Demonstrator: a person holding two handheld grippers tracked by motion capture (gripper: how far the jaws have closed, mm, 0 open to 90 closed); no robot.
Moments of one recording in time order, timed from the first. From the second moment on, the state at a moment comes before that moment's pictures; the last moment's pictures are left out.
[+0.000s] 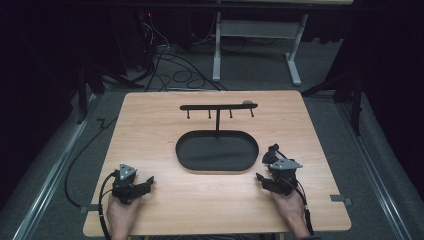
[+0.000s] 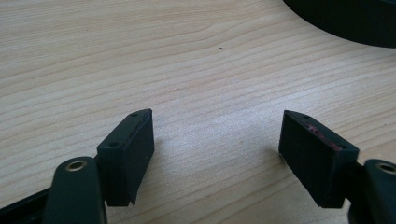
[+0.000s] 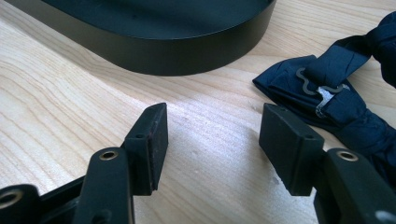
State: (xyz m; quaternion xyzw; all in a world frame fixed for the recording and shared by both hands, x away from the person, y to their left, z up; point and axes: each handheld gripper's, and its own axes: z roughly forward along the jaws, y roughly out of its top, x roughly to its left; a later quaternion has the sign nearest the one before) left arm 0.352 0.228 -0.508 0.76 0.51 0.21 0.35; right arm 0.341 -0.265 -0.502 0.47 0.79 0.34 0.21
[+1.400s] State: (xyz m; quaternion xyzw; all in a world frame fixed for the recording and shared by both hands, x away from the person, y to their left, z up) left arm 0.352 0.230 -0.508 0.75 0.51 0.20 0.36; right arm 0.337 -0.323 -0.466 0.53 0.72 0.38 0.23
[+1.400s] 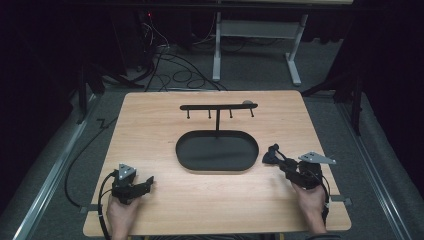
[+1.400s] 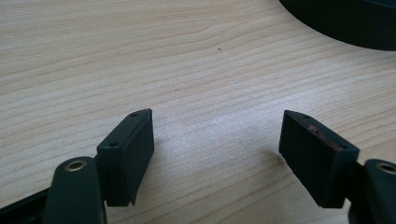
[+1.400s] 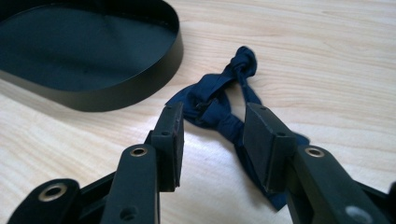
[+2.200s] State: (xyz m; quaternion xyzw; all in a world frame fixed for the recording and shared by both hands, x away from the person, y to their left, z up) left arm 0.352 0.229 -0.508 0.75 0.51 0.20 0.36; right arm 0.384 -0.325 -0.452 0.54 0.73 0.35 0.22
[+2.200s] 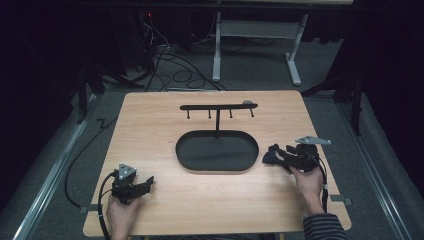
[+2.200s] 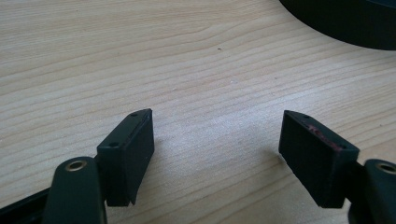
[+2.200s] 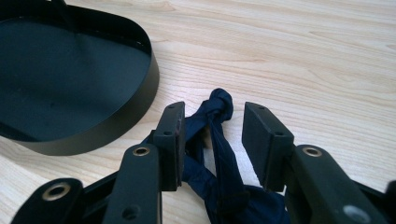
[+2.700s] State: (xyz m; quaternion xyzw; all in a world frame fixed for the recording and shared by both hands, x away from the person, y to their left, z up) left arm 0.352 0.229 -0.508 0.75 0.51 0.21 0.36; right arm 0.403 -0.320 -0.466 0.55 0.74 0.32 0.21
